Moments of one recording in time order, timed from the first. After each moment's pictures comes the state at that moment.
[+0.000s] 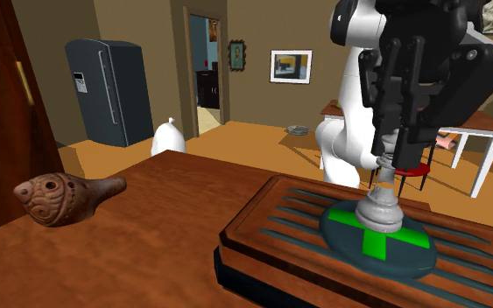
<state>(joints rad) 0.21 -0.09 0.85 -1.54 0.08 1.49 1.07</state>
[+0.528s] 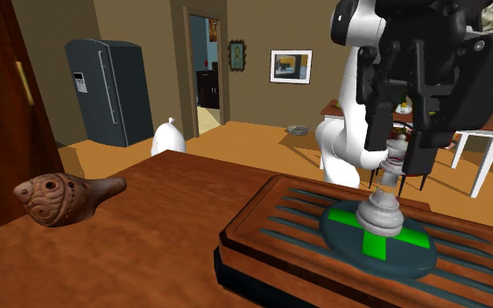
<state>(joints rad) 0.21 -0.10 0.85 -1.55 0.08 1.50 1.06</state>
